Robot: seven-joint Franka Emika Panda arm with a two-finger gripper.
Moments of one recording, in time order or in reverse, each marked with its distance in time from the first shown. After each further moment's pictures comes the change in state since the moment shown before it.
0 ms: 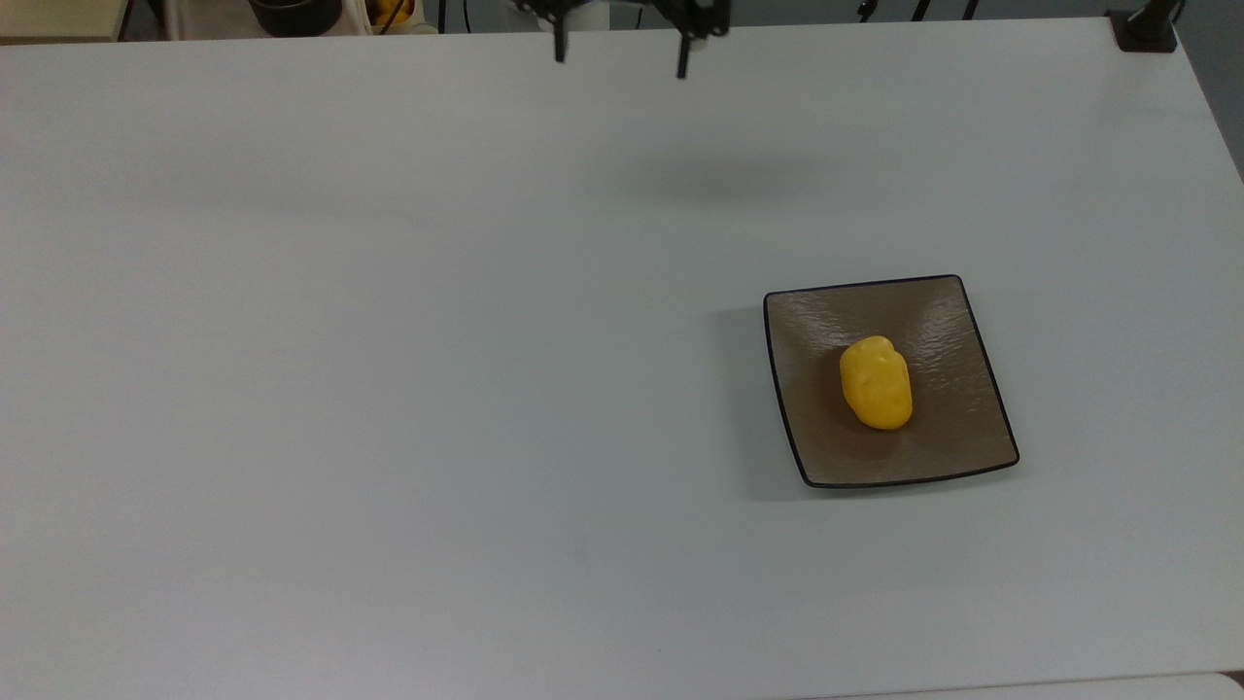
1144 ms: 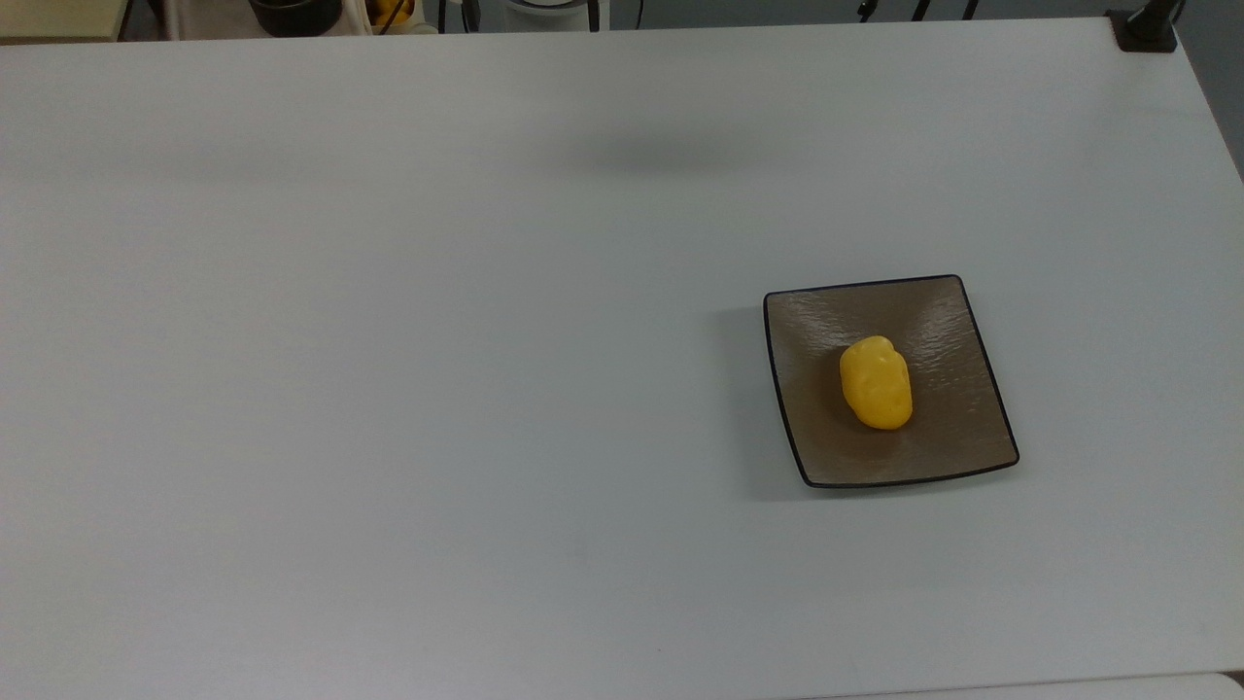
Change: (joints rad) arm -0.172 -0.102 0.044 -0.123 0.067 -0.007 -0.285
